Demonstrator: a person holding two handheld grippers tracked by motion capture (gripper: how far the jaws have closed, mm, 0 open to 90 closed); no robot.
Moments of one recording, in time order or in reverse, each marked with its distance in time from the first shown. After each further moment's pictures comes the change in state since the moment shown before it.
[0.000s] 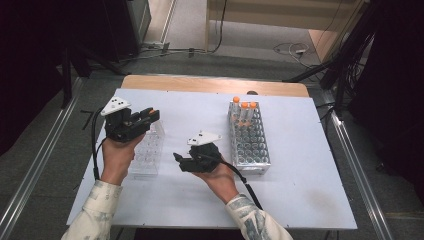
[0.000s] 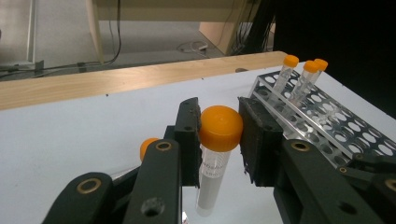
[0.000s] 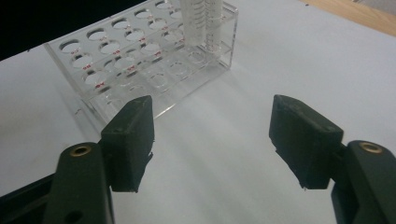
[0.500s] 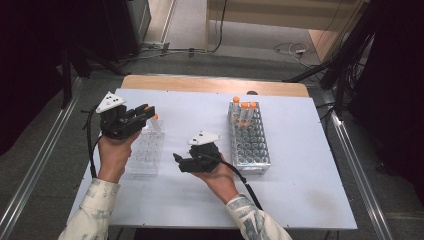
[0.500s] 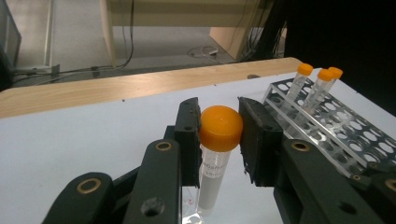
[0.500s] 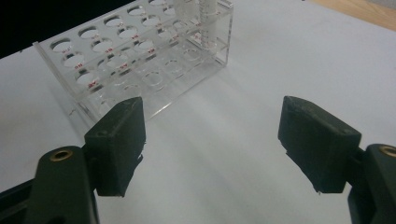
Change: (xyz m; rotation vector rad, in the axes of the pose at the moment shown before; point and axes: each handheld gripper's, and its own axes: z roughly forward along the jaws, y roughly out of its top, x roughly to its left) left arm 0.007 0.005 -0.004 -0.018 0.052 0.002; right arm -0.001 -0.002 0.003 0.004 -0.009 0.010
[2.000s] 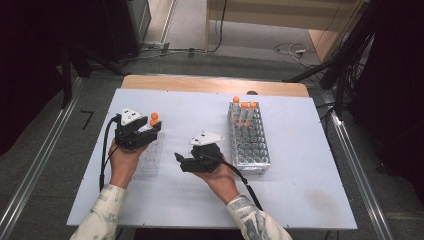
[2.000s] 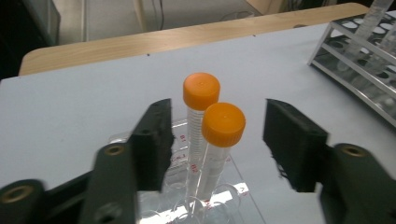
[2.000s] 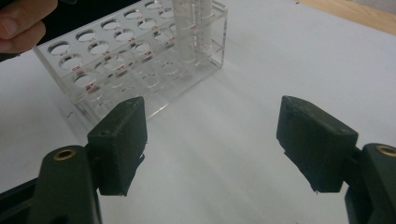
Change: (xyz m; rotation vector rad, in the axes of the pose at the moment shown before) left arm -0.002 -0.047 0.034 0.109 0.155 0.064; right arm -0.002 -0.002 -0.004 -0.019 -0.012 0.010
